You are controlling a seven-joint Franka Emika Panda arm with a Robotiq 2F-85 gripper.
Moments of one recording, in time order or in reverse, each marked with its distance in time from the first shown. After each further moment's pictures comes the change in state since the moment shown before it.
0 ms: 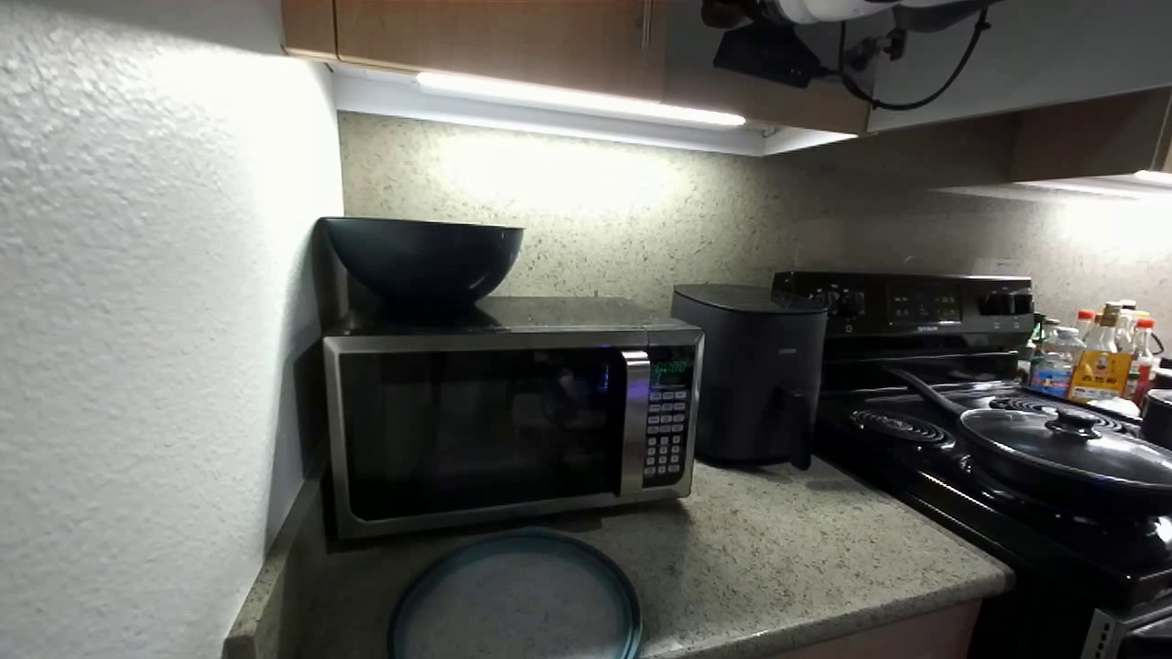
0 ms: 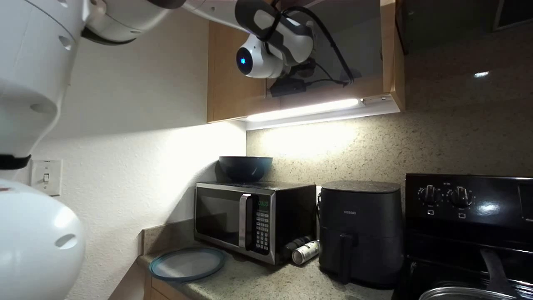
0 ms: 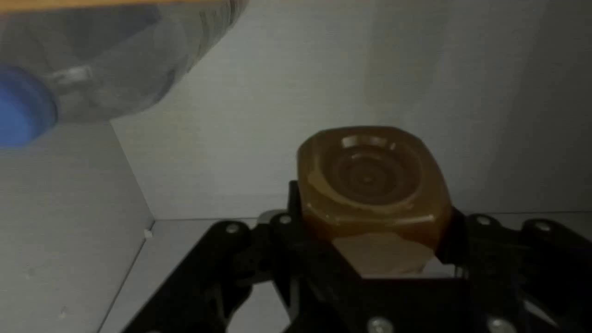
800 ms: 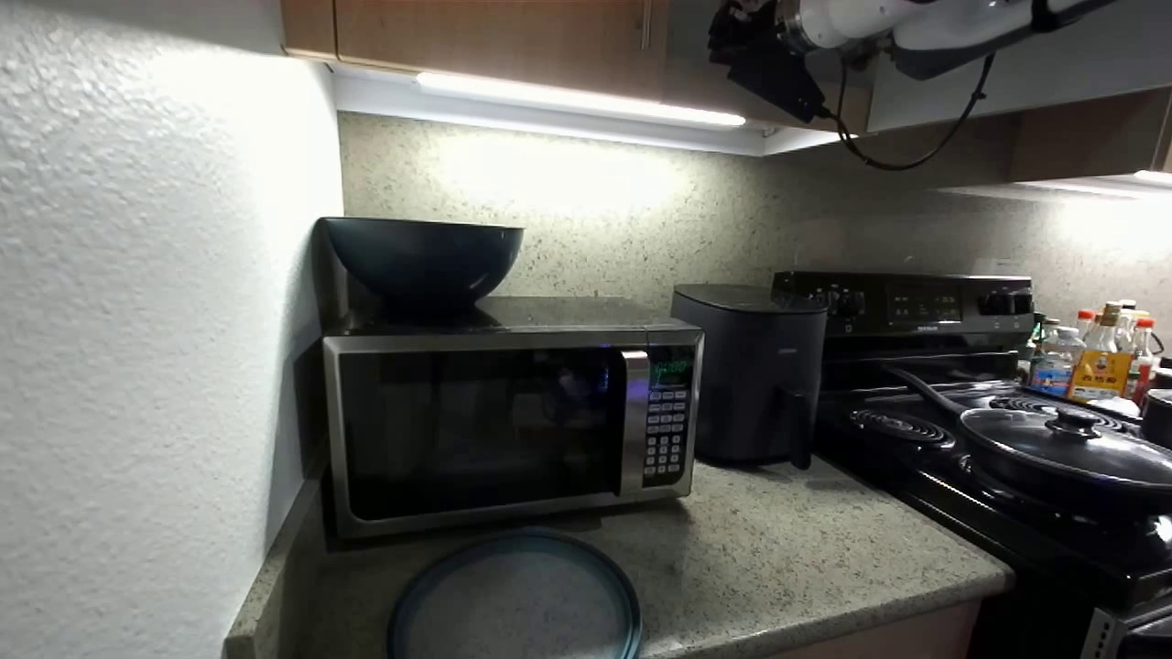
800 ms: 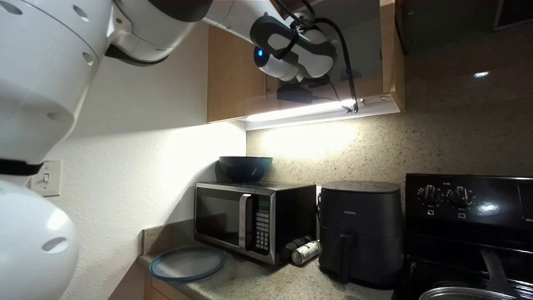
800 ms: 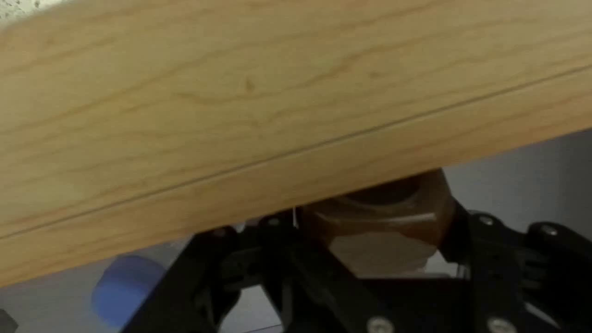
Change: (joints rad) arm -0.051 0.107 -0.130 0.081 0.389 0.277 -0.061
